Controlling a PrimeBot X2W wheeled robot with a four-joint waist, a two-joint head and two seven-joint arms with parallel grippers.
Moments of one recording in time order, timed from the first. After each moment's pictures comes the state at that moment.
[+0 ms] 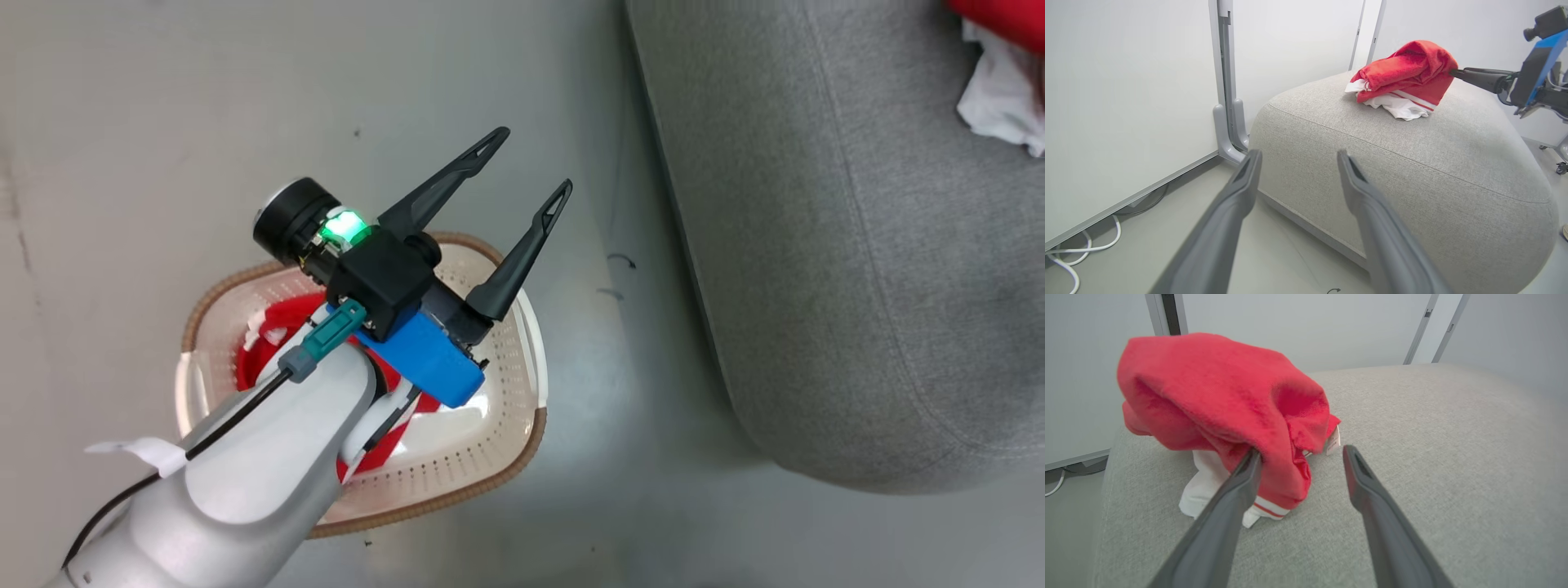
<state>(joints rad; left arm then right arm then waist) -0.77 0.36 -0.87 0.23 -0.48 -0.06 -0.26 -0.62 -0.28 -0.44 0.56 0.18 0.13 -0.26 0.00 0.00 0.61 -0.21</state>
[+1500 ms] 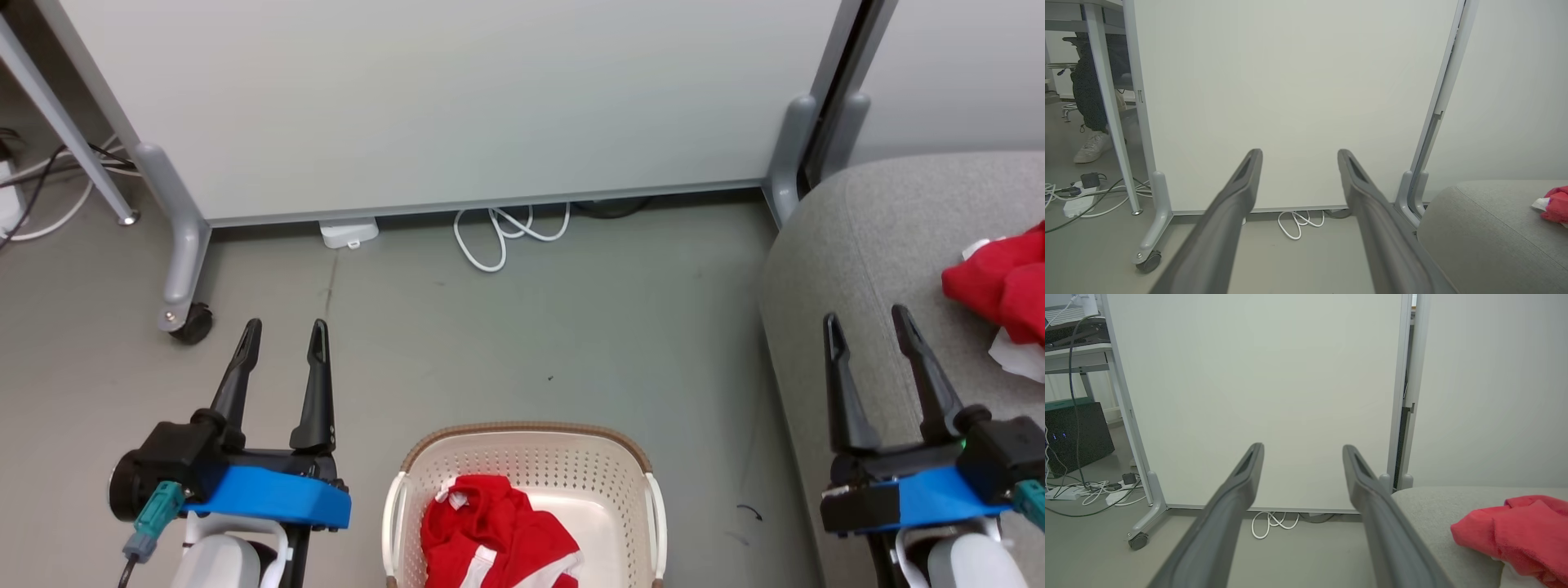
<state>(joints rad) -0.16 0.14 -0.13 0.23 -0.28 -0.11 -0.26 -0.12 -0.07 -0.05 0.09 0.10 0.13 -0.26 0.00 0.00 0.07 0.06</state>
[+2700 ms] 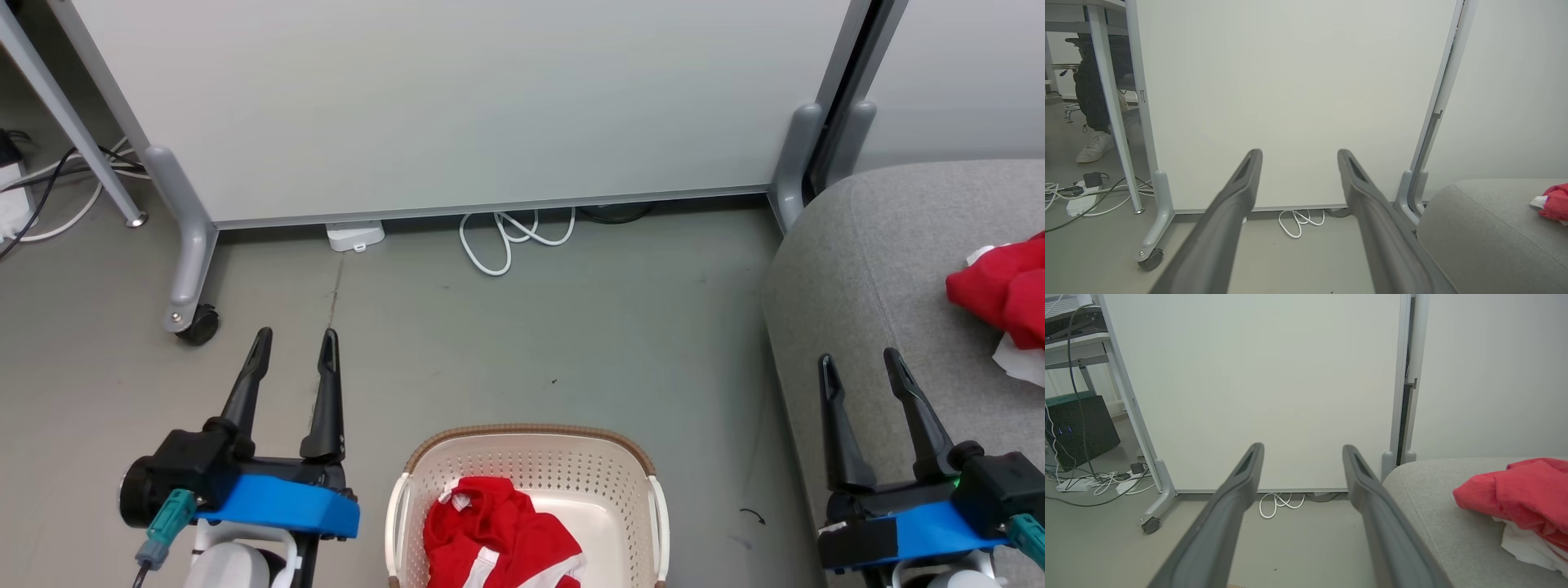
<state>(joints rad) -0.14 0.11 -0.11 0.23 -0.25 -0.13 -0.26 -0.03 -0.05 -0.05 0.09 0.12 0.13 -0.26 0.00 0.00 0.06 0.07</state>
